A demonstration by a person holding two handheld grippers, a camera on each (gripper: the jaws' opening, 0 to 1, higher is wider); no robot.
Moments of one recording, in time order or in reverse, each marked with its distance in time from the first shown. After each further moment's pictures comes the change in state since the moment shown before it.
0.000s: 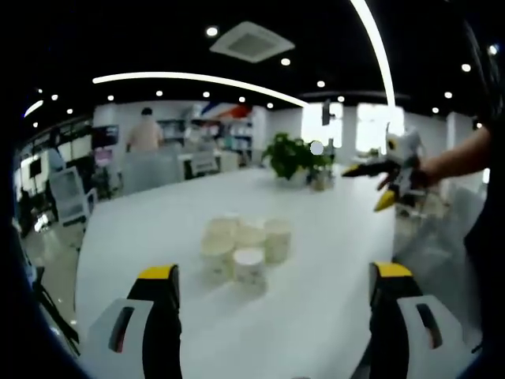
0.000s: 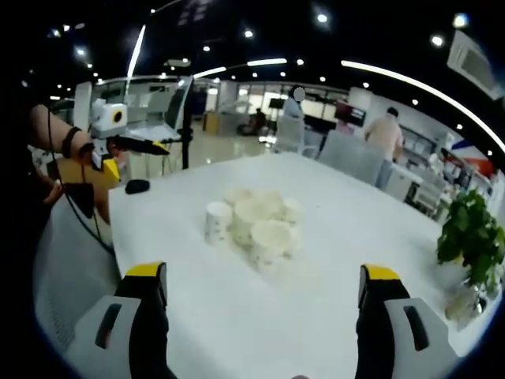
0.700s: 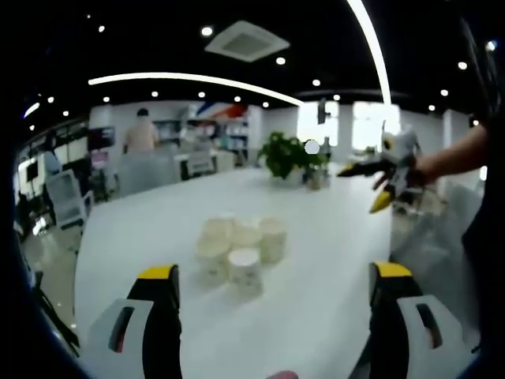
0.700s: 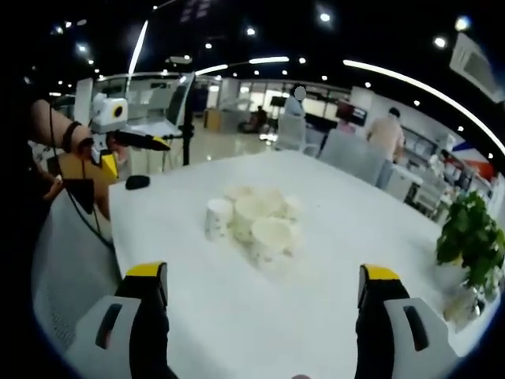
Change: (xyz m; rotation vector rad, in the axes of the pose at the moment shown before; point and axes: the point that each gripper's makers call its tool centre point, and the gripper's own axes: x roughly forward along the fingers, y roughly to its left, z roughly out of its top) left arm 0.002 -0.005 0.001 0.014 0.004 -0.019; right arm 0.002 0.001 -0.004 -0.013 0.017 0.002
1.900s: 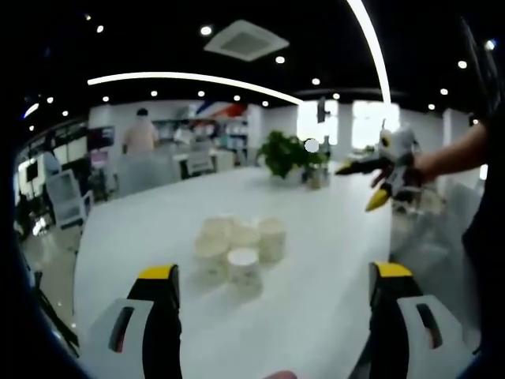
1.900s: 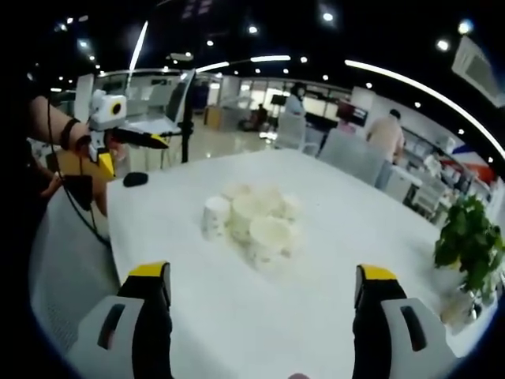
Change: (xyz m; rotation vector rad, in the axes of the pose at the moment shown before) left arm 0.001 0.000 -0.002 -0.004 0.007 0.001; right arm 0.005 -0.004 0.000 -0.013 0.014 -0.010
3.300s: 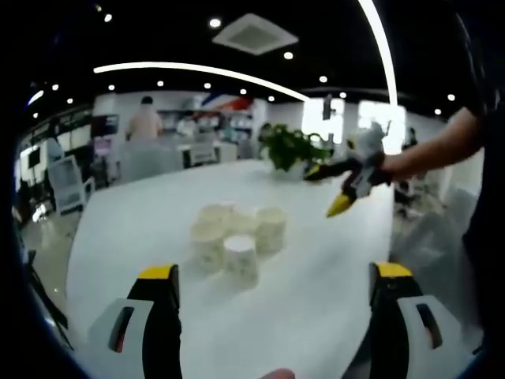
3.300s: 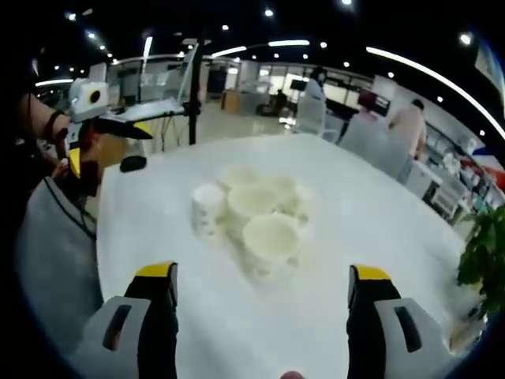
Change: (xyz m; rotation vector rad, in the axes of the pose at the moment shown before) left arm 0.004 -0.002 -0.021 -0.055 0.030 0.016; right arm 0.085 -0.010 -0.005 -0.061 0.087 0.122
